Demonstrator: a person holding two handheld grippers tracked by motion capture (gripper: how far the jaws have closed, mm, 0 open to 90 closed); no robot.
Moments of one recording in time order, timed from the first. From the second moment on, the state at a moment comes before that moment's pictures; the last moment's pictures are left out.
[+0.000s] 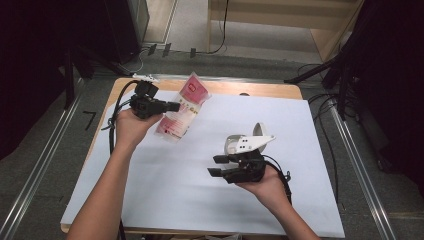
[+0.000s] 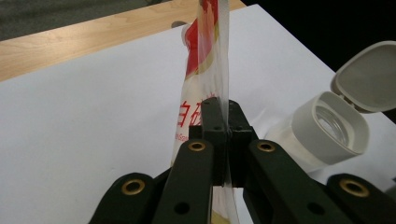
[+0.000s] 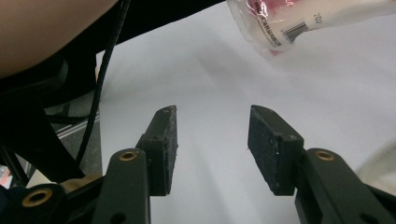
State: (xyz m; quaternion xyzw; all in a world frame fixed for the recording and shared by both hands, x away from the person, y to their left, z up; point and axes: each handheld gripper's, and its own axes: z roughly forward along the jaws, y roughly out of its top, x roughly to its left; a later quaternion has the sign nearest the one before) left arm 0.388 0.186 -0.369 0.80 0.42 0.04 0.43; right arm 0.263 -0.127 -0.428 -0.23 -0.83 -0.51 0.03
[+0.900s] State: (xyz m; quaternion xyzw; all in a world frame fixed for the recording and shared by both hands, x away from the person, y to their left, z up) left arm 0.389 0.190 -0.403 0.80 0.42 0.05 0.42; right arm 0.256 -0.150 -0.446 -0.24 -0.83 -0.50 0.02
